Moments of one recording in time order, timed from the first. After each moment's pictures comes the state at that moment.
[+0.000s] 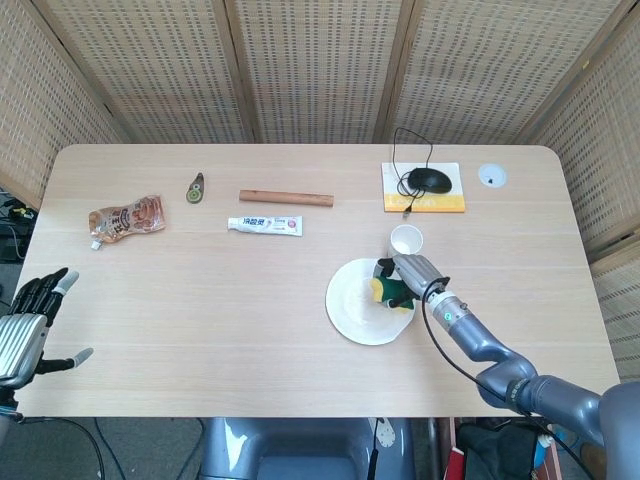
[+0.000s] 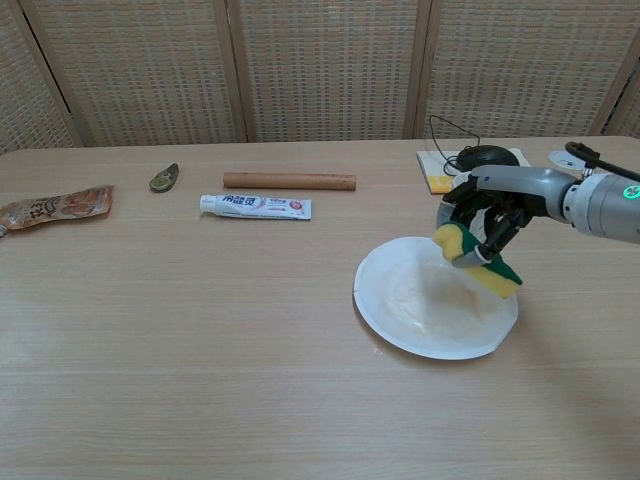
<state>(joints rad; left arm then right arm) -0.14 -1.00 -0.02 -1.78 1.48 1.38 -0.01 0.80 -1.55 0.13 -1.15 -1.31 0.68 0.41</state>
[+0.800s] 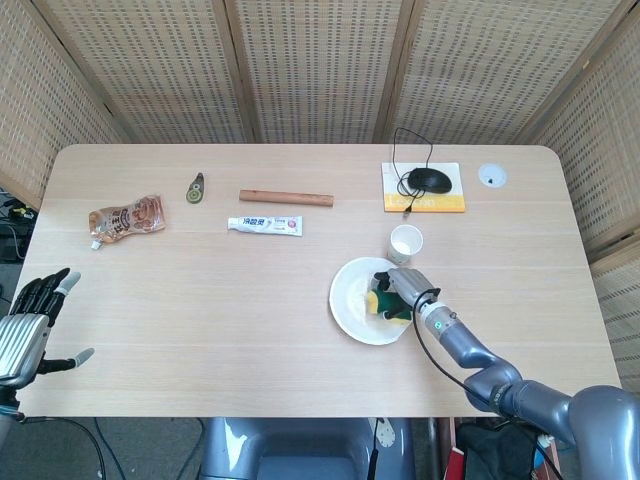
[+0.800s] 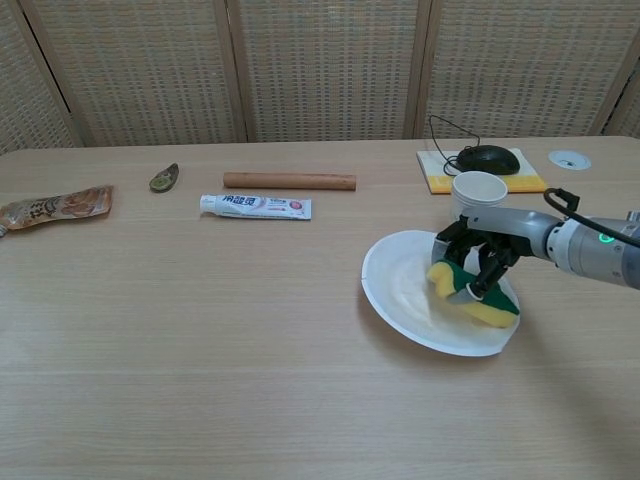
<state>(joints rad) -0.15 -1.01 -0.02 -1.78 1.48 1.37 0.00 0.79 -1.67 0.11 -1.01 -1.33 0.65 0.44</state>
